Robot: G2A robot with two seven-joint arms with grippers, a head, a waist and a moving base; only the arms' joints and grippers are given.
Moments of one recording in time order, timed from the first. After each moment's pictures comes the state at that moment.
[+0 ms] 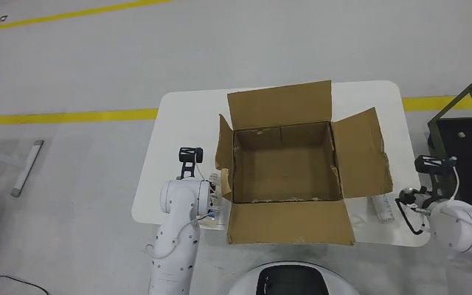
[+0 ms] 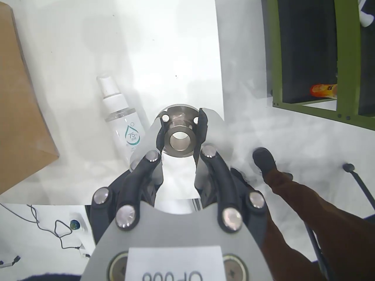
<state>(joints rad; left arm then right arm) 1.02 -1.49 -1.33 -1.69 1.71 0.09 -1.46 -1.52 -1.36 1.86 -2.05 -1.33 0.17 1.24</state>
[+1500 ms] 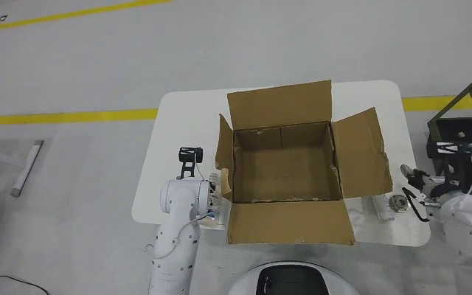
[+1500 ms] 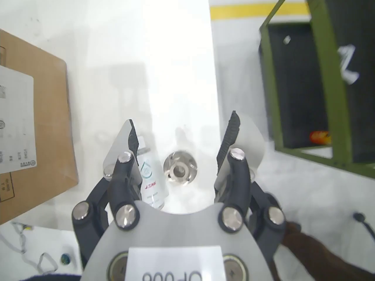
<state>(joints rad) 1.02 -1.49 -1.33 -1.69 1.71 0.09 -1.46 -1.55 -1.33 1.88 -2.12 -1.31 0.05 0.90</state>
